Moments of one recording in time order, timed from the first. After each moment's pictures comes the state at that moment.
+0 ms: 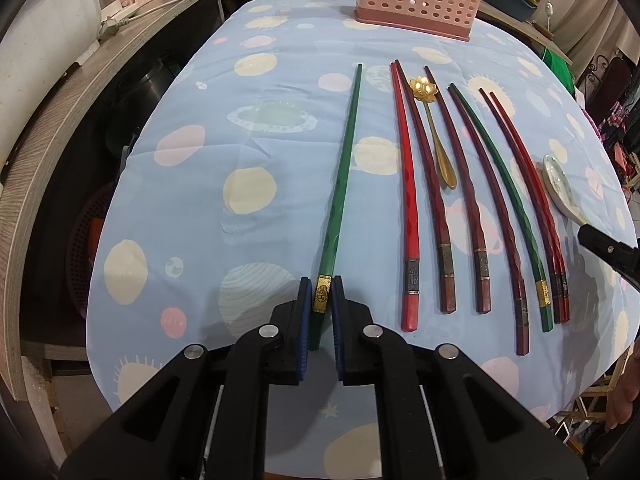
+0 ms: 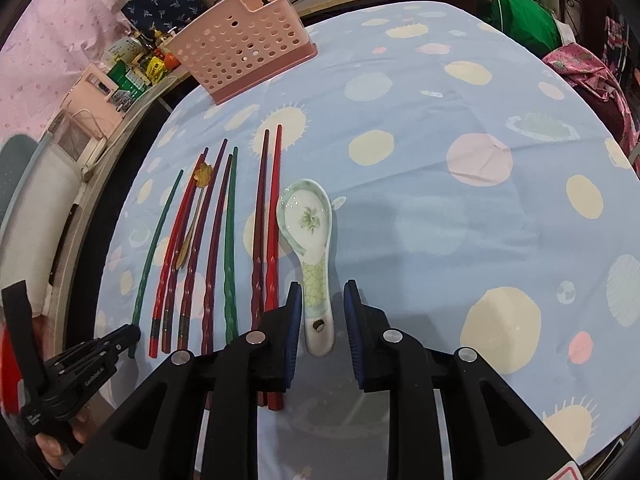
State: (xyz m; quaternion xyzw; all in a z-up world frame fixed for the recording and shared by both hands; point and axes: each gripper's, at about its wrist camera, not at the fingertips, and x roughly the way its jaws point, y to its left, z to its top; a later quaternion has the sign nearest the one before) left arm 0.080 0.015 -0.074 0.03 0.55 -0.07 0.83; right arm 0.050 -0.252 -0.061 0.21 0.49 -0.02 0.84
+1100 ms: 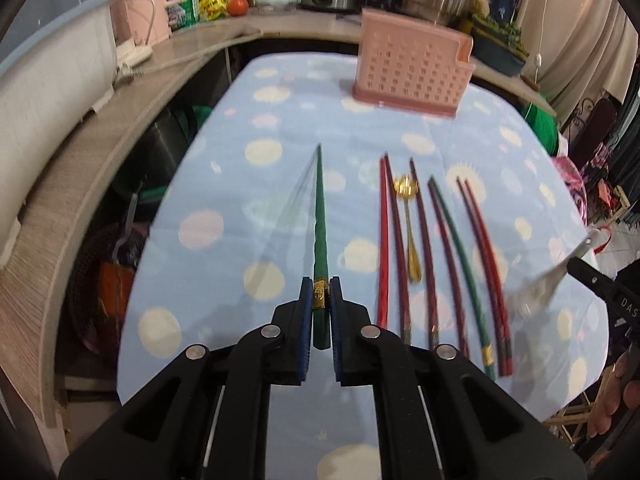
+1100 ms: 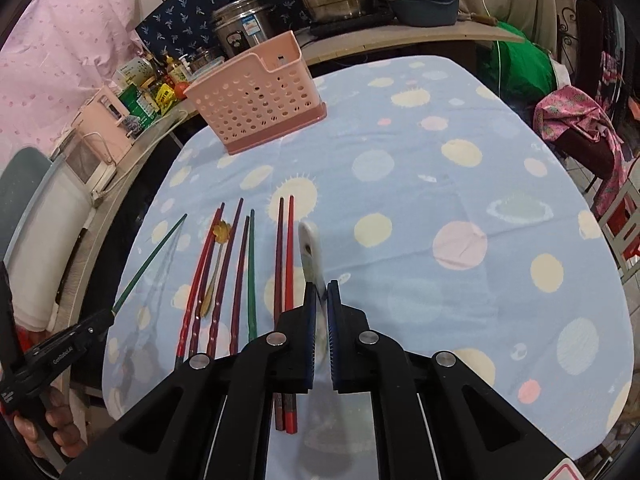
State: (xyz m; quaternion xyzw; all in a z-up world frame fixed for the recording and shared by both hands) left arm 0.101 0.028 0.002 -0.01 0.47 -0.08 0.88; right arm 0.060 -0.258 -0.002 0.18 0.44 -0.03 0.88
